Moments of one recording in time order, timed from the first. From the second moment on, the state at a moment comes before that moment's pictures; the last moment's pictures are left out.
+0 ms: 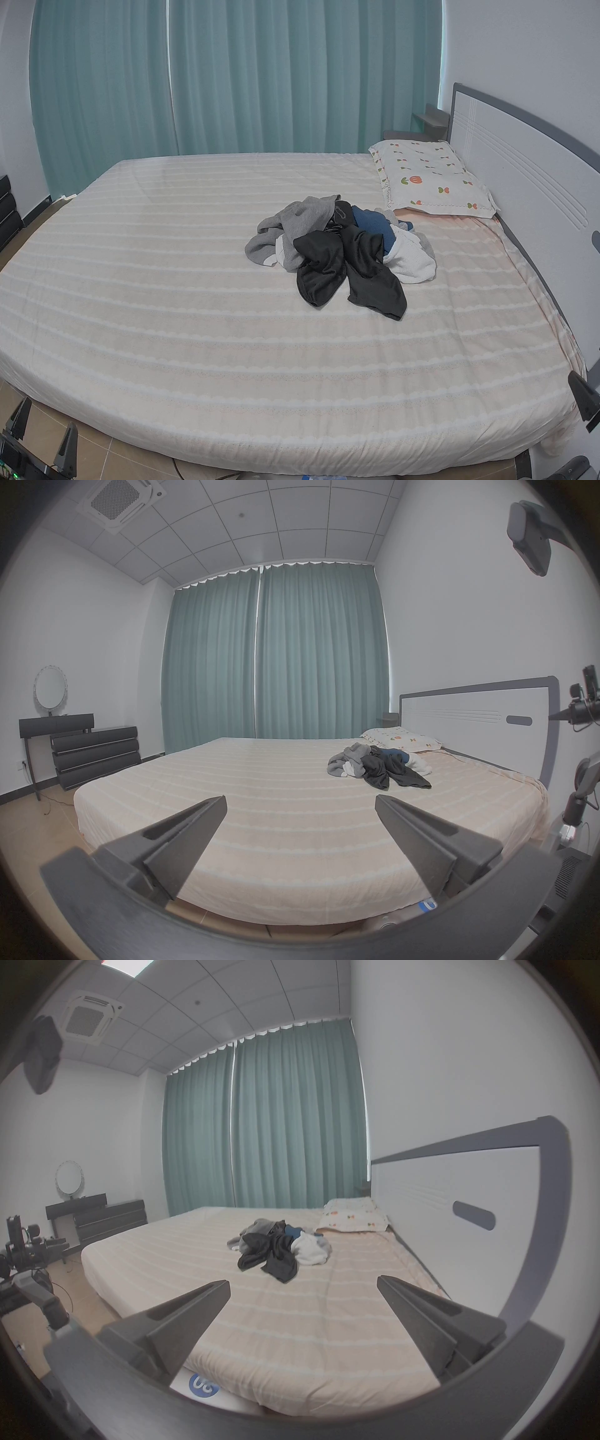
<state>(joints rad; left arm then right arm) 0.00 0.02 -0.02 0.00 -0.01 0.00 0.02 0.44 -0.27 -0.04 0.11 0.00</state>
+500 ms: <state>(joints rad) 0.00 0.02 -0.02 0.00 -0.01 0.00 0.11 1.19 -0.50 -0.31 0.10 0.14</state>
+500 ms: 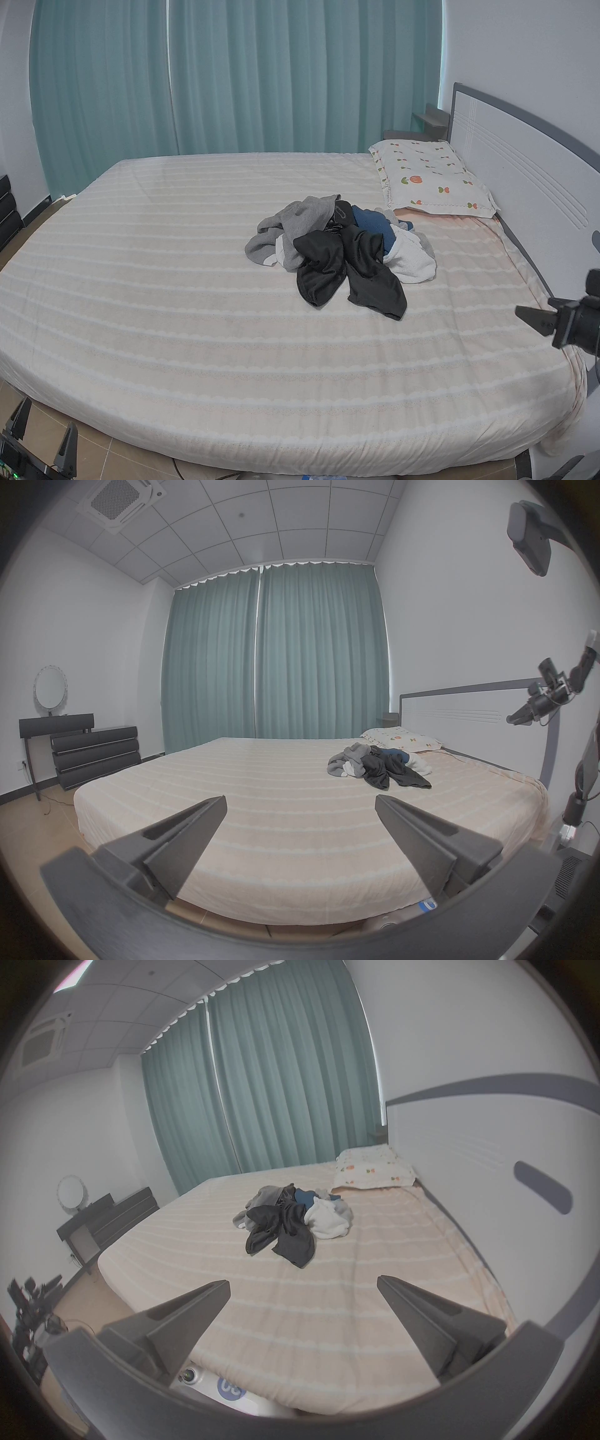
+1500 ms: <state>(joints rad) 0.00 0.02 -0.02 0.00 -0.01 0.00 0.31 2.53 -1.44 -0.56 -0.20 0.50</state>
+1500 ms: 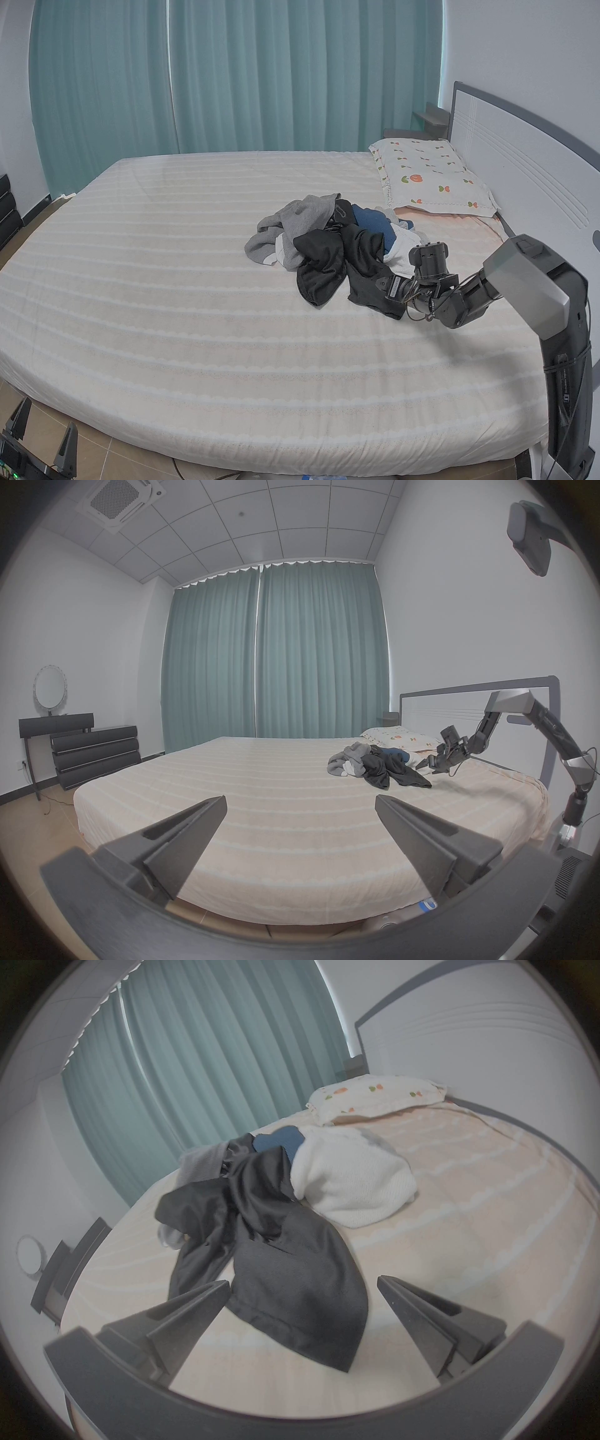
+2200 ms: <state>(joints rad) 0.00 0.02 -0.02 0.00 -0.01 0.00 0.34 2.70 -1.61 -0.54 -0.24 0.51</state>
